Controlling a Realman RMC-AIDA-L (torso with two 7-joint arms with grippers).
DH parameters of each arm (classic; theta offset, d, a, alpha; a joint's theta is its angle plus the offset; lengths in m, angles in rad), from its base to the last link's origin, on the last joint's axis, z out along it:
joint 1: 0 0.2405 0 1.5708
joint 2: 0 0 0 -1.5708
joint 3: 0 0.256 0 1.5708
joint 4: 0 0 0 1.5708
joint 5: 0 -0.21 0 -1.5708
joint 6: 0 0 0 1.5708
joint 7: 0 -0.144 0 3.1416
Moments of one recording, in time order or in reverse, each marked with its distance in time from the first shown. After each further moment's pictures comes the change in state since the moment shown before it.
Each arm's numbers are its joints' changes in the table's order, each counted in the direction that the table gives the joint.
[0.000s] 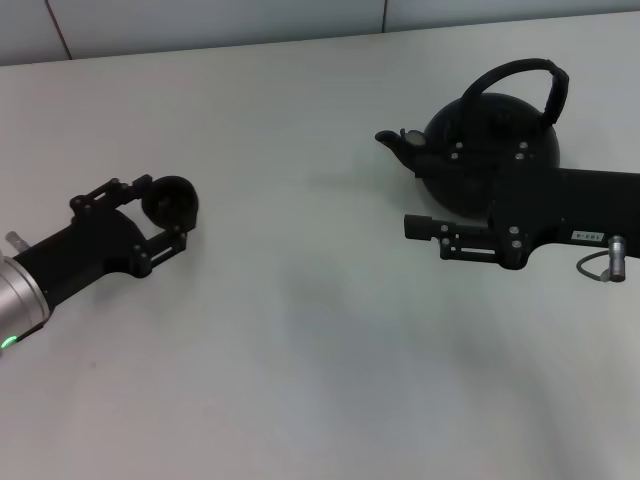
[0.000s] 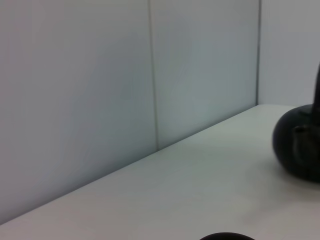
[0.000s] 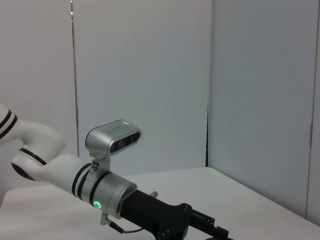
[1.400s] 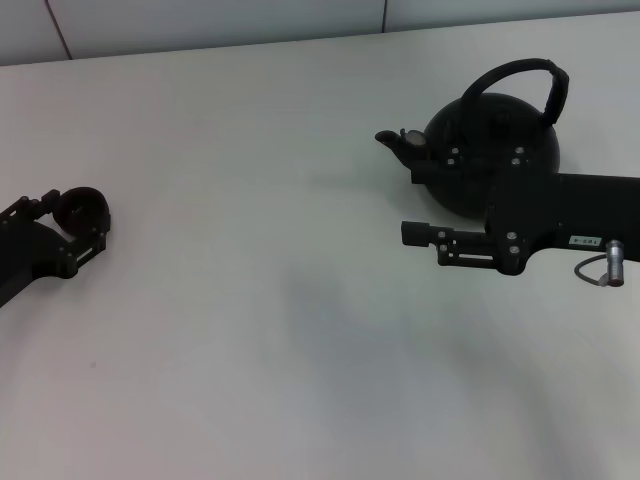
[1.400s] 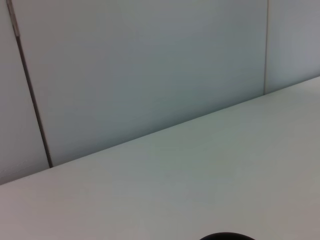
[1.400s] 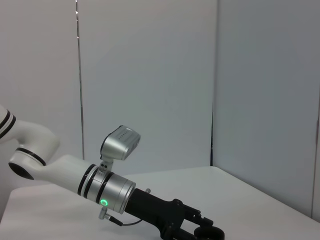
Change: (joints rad) left arm 0.037 -0.005 -0.131 -0.003 -0.005 0.182 -0.009; right arm -0.001 0.000 -0.009 -0.001 0.002 0.005 0.001
